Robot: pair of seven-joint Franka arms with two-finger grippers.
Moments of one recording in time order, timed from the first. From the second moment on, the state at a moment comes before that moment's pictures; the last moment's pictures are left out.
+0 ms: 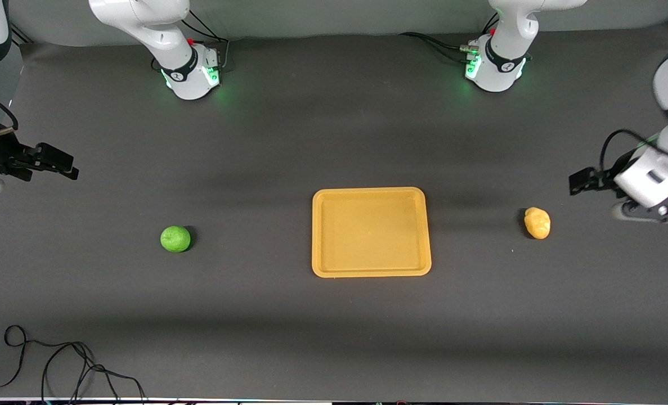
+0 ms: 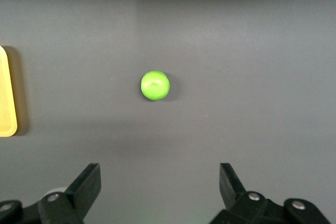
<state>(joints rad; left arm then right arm) -0.02 0.10 0.02 -1.80 0.02 1.81 0.09 0.03 0.02 -0.06 -1.60 0.00 1.59 -0.01</state>
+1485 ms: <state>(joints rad) 0.06 0.50 0.01 -1.94 -0.06 2.41 0.24 0.03 0.02 -0.06 -1.61 0.00 1.56 -0.02</state>
